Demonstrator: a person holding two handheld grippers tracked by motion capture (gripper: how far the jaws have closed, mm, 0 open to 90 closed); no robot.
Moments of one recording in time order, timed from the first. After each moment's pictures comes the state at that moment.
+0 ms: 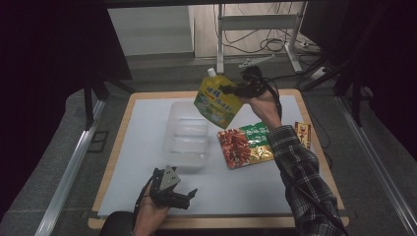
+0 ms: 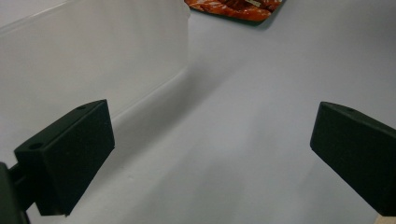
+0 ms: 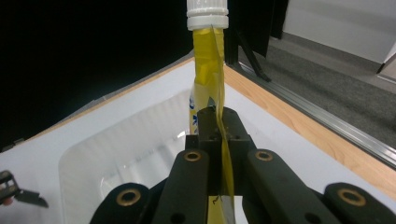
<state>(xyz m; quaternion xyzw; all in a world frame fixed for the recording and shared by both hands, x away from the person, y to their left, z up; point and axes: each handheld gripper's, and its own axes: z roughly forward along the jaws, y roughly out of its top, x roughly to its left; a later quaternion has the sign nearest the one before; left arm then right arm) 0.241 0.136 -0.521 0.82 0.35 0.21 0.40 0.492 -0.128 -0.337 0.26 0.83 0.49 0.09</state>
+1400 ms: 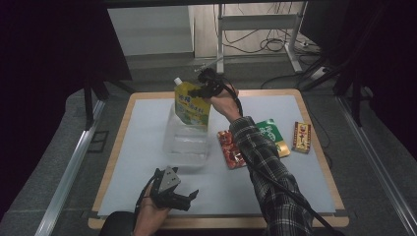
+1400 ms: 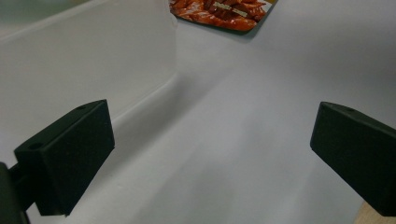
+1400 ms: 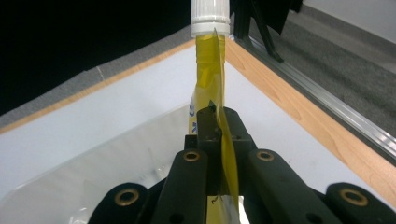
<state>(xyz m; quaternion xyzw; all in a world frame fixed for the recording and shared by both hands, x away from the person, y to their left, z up) 0.238 0.134 -0.519 0.82 0.34 0.20 0.42 0.531 -0.013 -0.382 0.24 0.87 0.42 0.08</state>
